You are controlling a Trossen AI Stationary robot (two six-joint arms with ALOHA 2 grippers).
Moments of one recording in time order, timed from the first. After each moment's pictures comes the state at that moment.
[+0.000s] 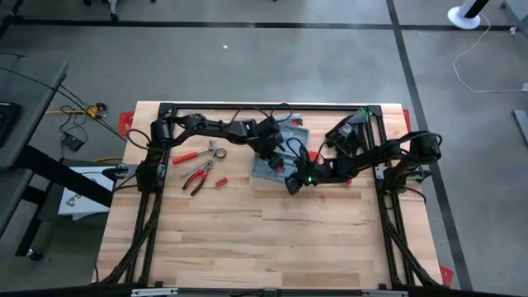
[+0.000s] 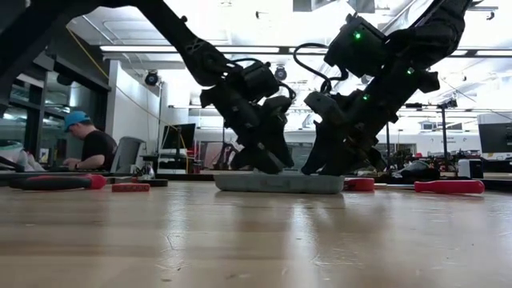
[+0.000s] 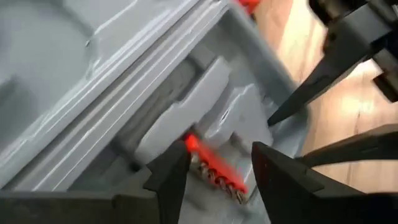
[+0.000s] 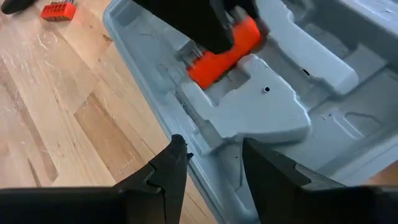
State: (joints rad) left arm 0.32 2.09 1.36 -0.21 0.43 -0.38; right arm 0.01 1.67 0.68 0.14 0.19 0.85
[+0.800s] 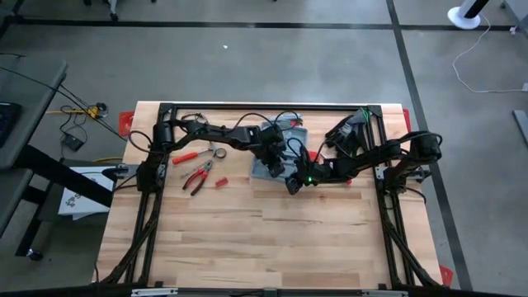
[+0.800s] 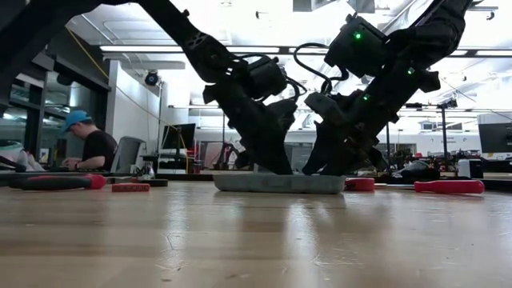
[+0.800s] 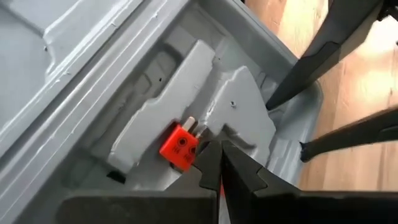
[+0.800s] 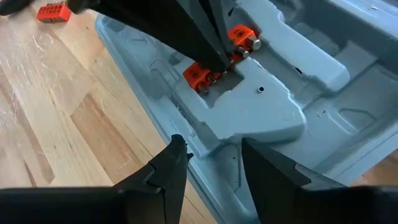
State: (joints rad) left arm 0.27 2.10 1.38 -0.27 0.32 -0.29; right arm 0.01 1.67 0.68 0.12 0.21 0.86
